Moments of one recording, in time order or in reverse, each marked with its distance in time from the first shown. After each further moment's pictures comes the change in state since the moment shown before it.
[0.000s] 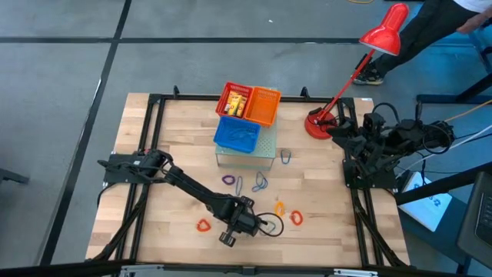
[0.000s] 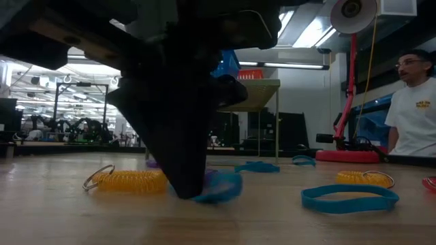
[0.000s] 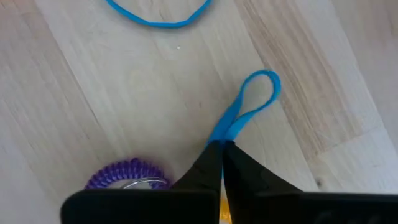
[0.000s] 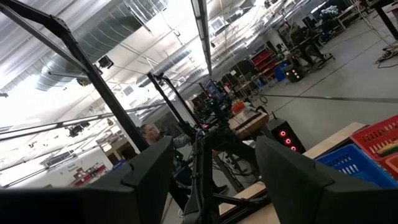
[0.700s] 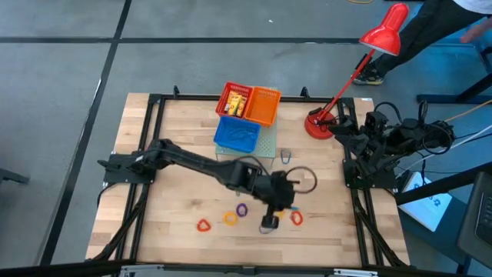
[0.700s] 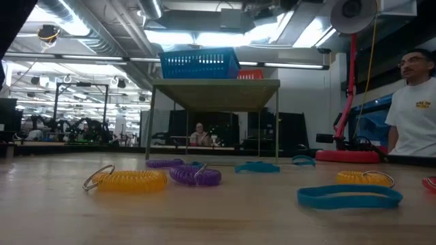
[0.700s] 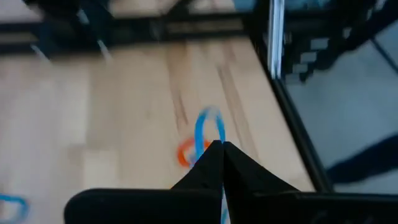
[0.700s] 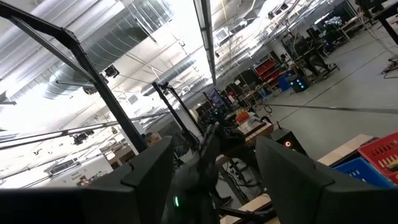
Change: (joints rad) left arm 0.198 -0.040 0.490 0.075 0.013 -0.113; right arm 0.000 0.004 0.001 0.058 0.002 -0.022
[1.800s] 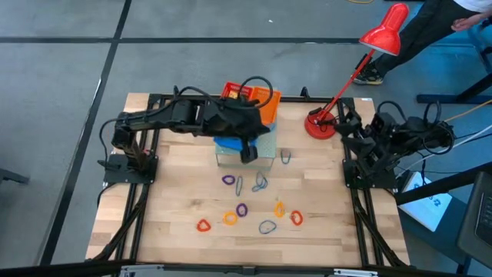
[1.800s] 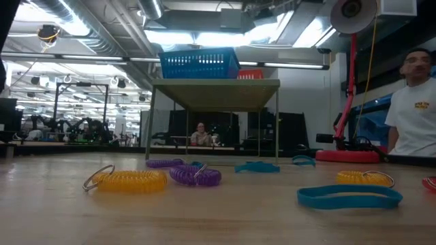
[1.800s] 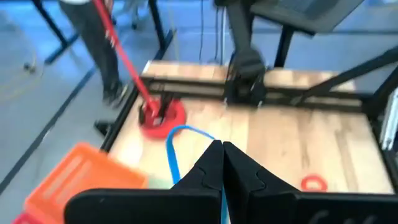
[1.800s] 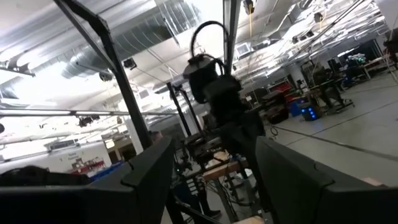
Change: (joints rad) left arm 0.188 -0.373 0.110 -0.352 -0.292 0.037; right arm 0.000 -0.008 0.000 0.063 -0.079 -0.209
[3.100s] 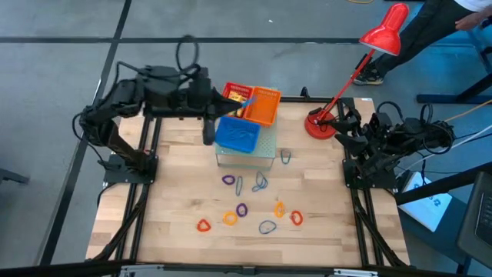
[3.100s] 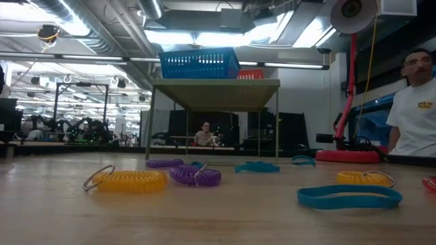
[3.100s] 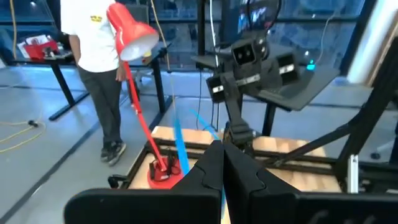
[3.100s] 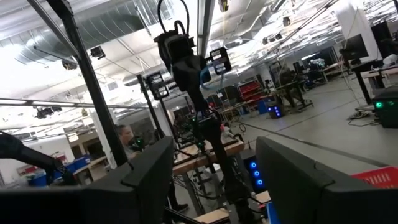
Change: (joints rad) left arm -0.003 -0.252 0.000 0.075 0.014 0.035; right arm 0.000 0.001 0.000 -0.052 0.111 -0.061
